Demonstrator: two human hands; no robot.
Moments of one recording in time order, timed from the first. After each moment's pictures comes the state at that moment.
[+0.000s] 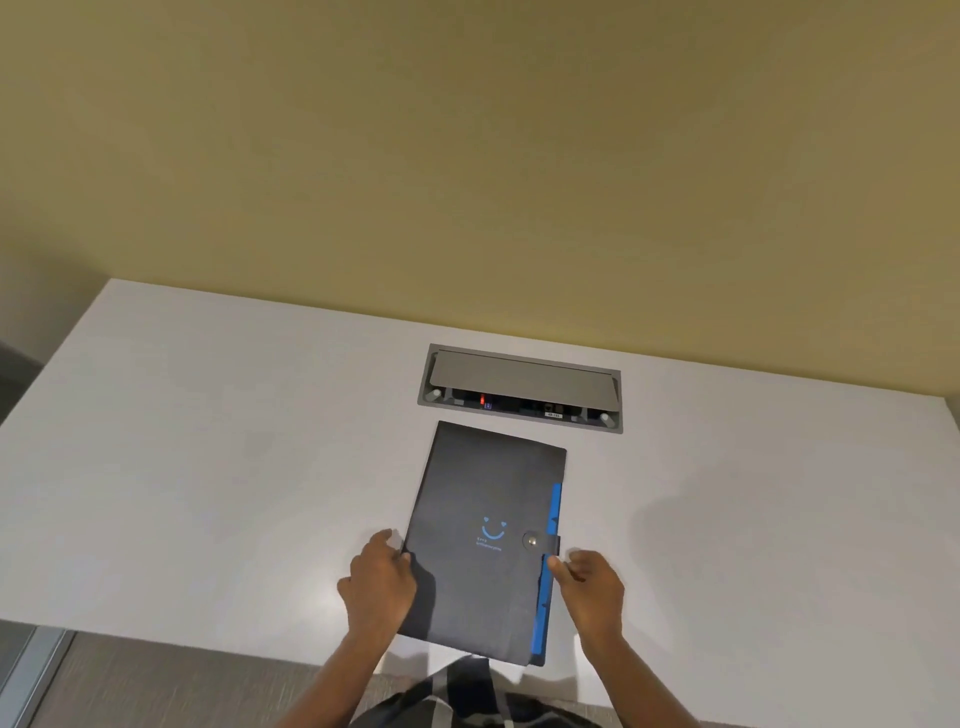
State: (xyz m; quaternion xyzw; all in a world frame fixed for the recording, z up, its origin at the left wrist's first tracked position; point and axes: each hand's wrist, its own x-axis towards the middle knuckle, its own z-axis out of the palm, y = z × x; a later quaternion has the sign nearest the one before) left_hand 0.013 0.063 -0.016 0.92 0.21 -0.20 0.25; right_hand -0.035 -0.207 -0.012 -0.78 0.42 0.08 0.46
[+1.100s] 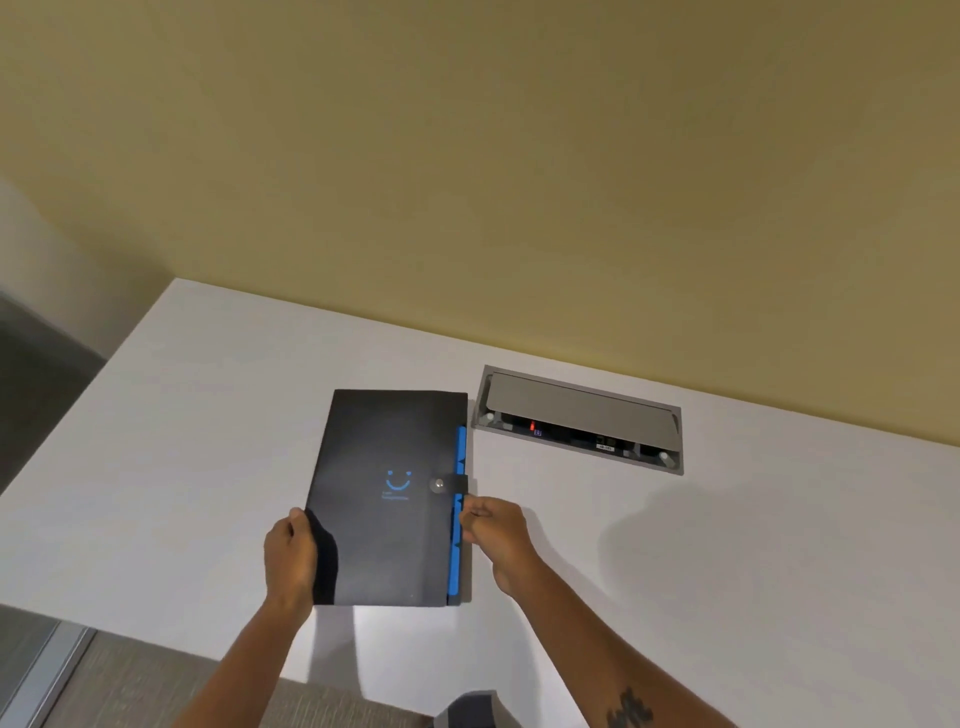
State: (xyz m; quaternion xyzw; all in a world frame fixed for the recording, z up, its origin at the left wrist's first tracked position) left_hand 0.087 0.233 -0.008 0.76 0.41 -0.05 0.50; right_hand 0.109 -0.034 0.023 -0.70 0.30 0.28 0.58
